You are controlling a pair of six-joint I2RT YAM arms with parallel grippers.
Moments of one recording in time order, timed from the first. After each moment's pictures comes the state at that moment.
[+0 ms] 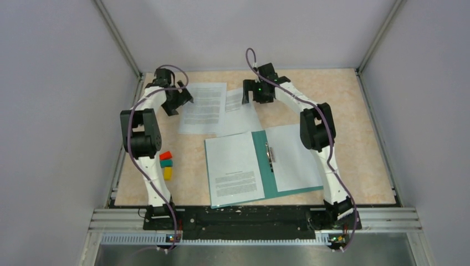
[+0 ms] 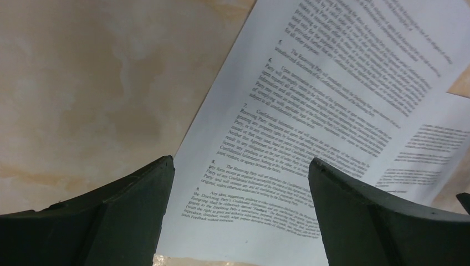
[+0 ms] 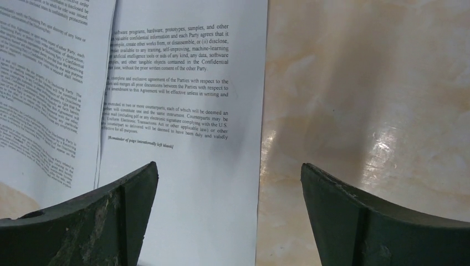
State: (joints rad) left arm 0.06 2.09 1.68 -0.56 0.11 -0.57; right arm 0.44 2.44 2.13 -0.56 -0.17 0.30
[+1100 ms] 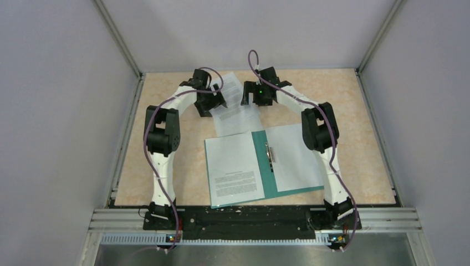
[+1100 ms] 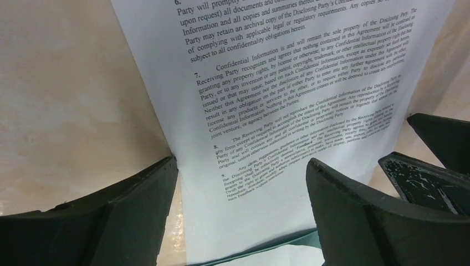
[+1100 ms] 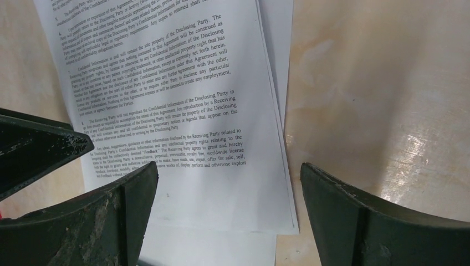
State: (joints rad) left arm -0.22 2.22 1.78 -0.60 0.19 -0.67; right arm 0.44 2.38 1.98 -0.42 -0.23 0.37
